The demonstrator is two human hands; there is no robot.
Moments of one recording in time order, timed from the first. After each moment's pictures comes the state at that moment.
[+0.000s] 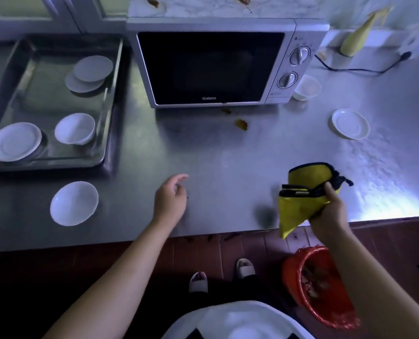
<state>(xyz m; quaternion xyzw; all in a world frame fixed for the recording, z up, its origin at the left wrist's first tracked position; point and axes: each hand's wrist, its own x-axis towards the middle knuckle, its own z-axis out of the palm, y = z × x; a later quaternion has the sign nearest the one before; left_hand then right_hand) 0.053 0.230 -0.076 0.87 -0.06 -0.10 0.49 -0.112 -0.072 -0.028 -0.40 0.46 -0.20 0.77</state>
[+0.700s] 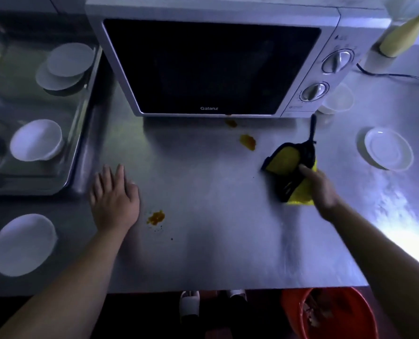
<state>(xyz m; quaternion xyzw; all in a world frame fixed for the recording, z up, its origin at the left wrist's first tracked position) 0.171 0.255 -0.136 0.99 0.02 -0.01 0.10 0.051 -0.151 -0.058 -0.65 0.40 -0.02 0.64</state>
